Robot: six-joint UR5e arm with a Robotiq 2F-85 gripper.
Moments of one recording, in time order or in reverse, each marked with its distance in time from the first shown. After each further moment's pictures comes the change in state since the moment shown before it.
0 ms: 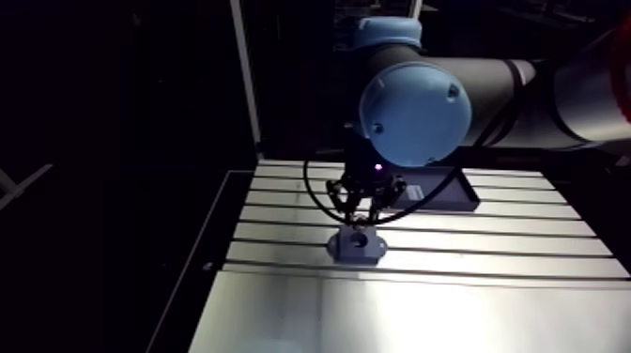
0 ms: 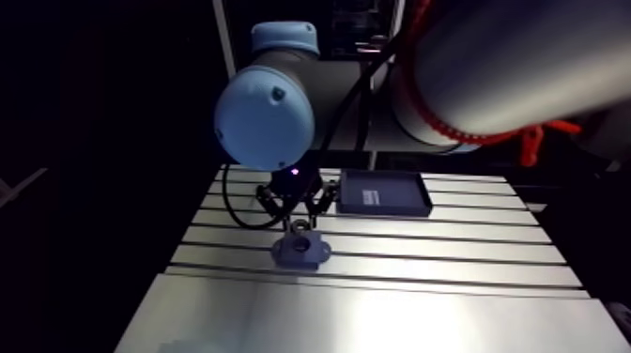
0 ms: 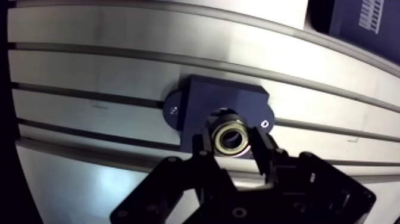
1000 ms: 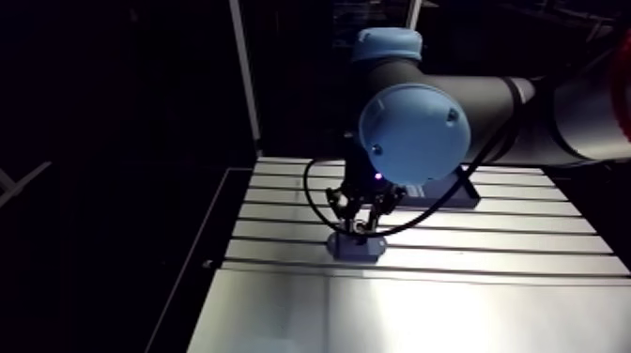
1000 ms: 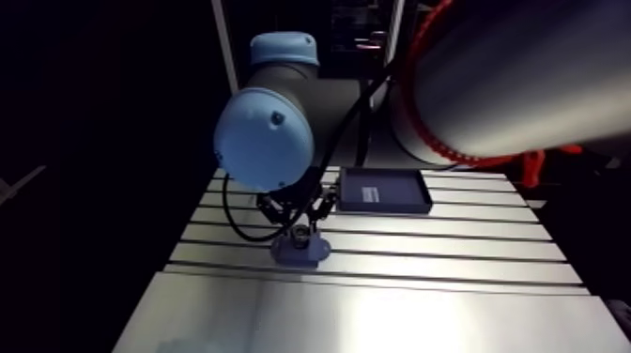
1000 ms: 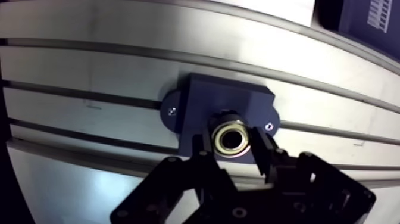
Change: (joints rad) arm -0.003 0.012 0.035 -0.051 -0.001 -0.011
